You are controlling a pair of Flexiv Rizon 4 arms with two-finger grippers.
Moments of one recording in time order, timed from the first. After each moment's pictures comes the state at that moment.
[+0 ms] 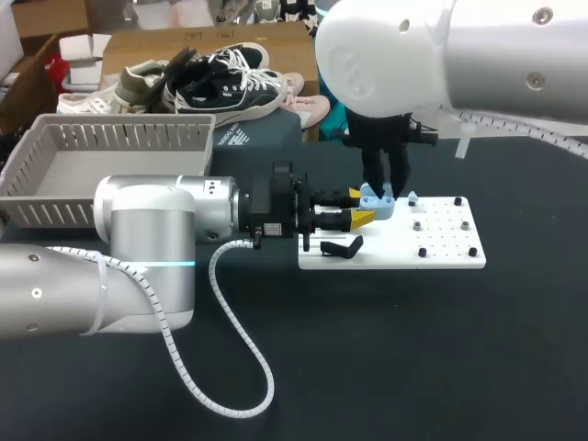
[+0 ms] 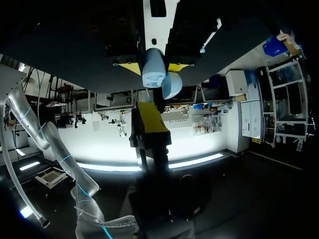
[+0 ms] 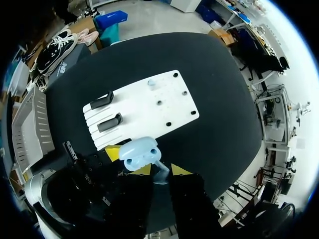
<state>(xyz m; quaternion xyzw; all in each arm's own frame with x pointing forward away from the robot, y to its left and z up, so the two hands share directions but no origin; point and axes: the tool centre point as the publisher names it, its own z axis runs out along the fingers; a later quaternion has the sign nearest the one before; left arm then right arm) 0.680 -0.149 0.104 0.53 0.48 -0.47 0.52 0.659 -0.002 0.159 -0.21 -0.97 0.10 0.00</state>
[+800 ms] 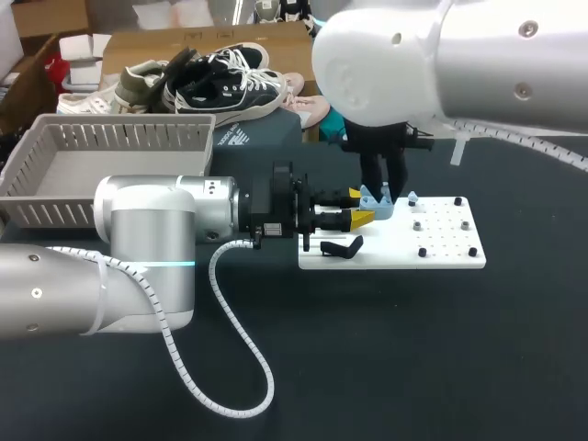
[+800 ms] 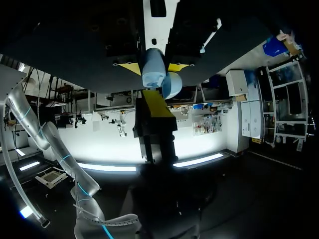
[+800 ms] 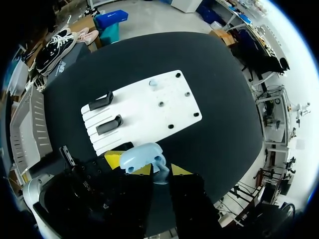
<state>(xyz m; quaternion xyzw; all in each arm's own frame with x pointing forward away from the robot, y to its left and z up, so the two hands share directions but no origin) 0.680 -0.149 0.104 0.53 0.48 -0.47 0.52 0.666 -0.002 0.147 -0.21 -0.97 0.11 0.00</state>
